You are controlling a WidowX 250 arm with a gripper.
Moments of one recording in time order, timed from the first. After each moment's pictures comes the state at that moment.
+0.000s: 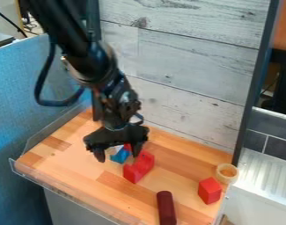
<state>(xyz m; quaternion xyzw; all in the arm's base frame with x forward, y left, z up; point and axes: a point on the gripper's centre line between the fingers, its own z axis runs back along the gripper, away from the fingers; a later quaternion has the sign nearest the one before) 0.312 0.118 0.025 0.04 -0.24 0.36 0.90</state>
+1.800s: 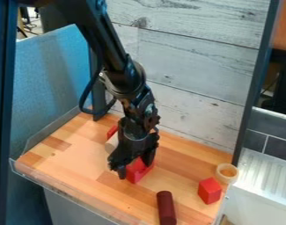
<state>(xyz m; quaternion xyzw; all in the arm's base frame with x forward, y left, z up) 0.342 0.104 -0.024 0.03 -0.17 0.52 0.83</state>
